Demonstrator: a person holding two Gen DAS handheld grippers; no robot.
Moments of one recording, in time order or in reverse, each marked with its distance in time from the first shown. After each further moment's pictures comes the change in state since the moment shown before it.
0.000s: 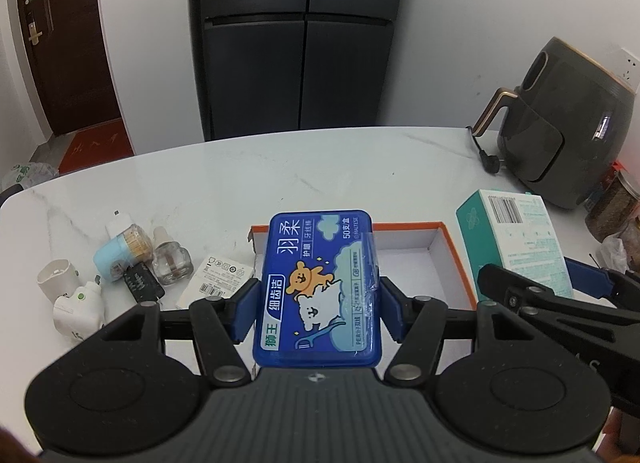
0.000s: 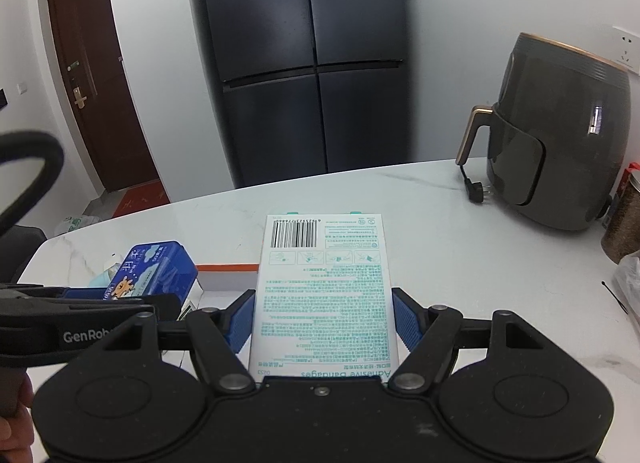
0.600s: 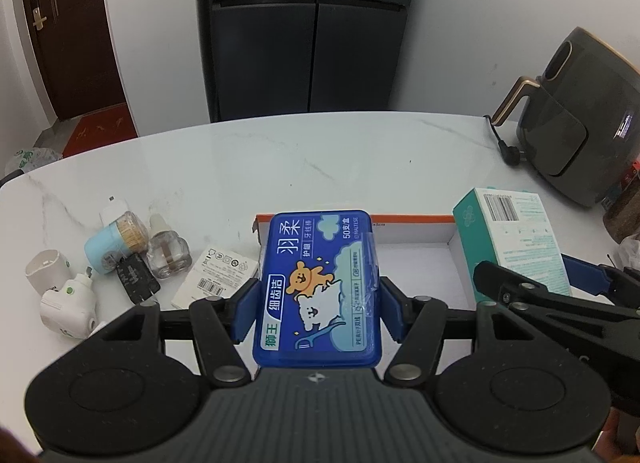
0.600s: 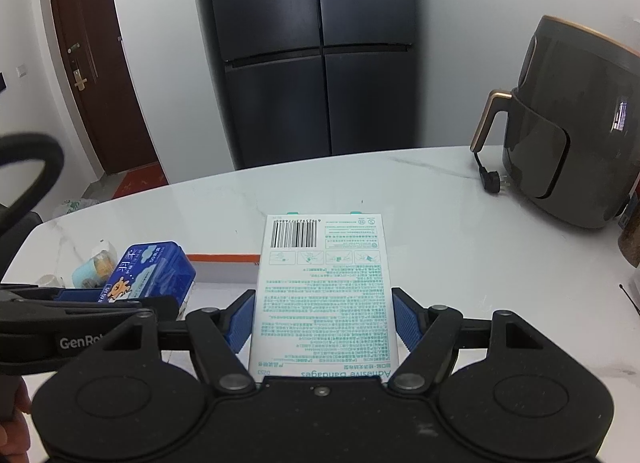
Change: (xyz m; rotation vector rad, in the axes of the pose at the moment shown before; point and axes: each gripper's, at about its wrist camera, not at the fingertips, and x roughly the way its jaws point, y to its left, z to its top) left arm 0.029 0.004 0.002 -0.022 0.043 0.018; right arm 0.035 0.007 -0.001 -0.020 0.048 0.000
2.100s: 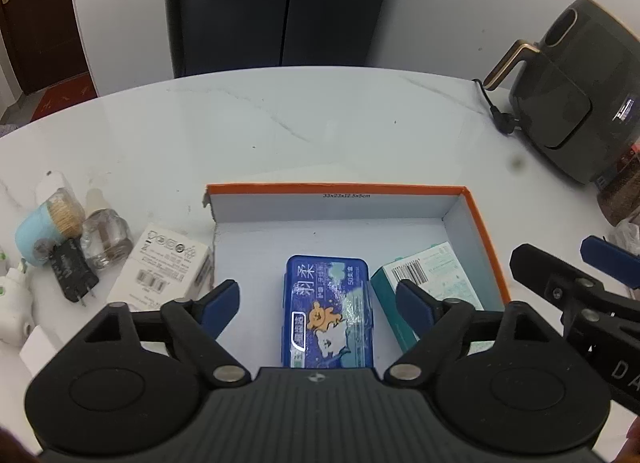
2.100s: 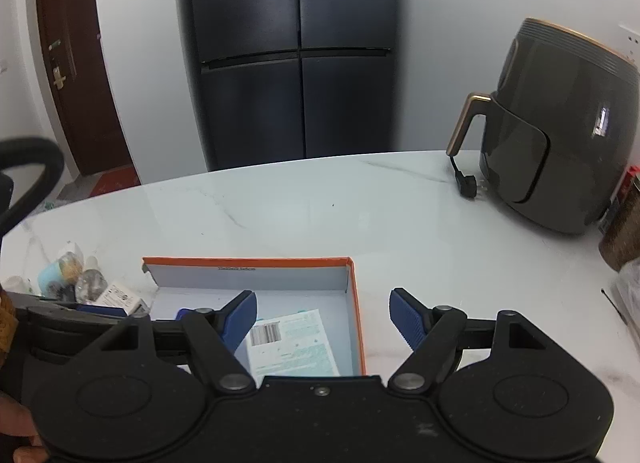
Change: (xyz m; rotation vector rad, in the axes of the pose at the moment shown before) left arm 0.053 0.003 0.002 0.006 0.102 -0.095; right arm 0.010 -0.010 0.000 0.005 -0.021 -0.079
